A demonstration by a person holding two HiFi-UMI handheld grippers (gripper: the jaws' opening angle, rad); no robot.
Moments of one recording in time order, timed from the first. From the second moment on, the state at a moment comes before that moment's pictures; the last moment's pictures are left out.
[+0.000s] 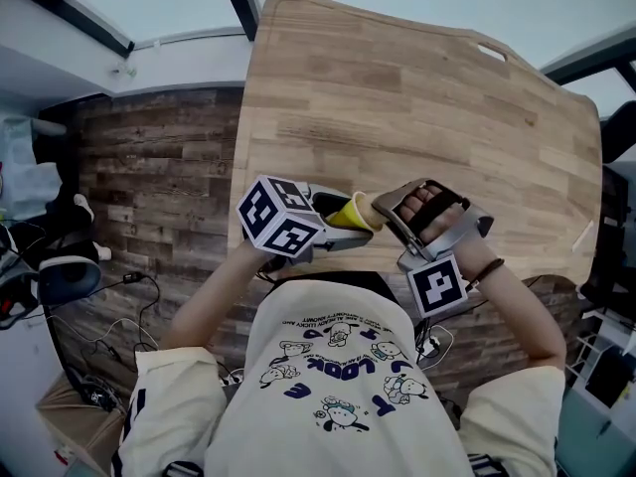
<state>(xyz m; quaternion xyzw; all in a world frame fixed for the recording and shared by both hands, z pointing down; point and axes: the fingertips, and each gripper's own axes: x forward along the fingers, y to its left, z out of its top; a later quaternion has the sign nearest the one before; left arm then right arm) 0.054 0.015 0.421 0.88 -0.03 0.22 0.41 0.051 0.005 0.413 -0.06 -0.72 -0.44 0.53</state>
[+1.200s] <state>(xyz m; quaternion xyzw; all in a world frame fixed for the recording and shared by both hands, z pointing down) 0.060 0.030 0.418 0.91 -0.02 0.35 0.23 0.041 0.029 0.421 -0.04 -0.84 -0.21 0.50</state>
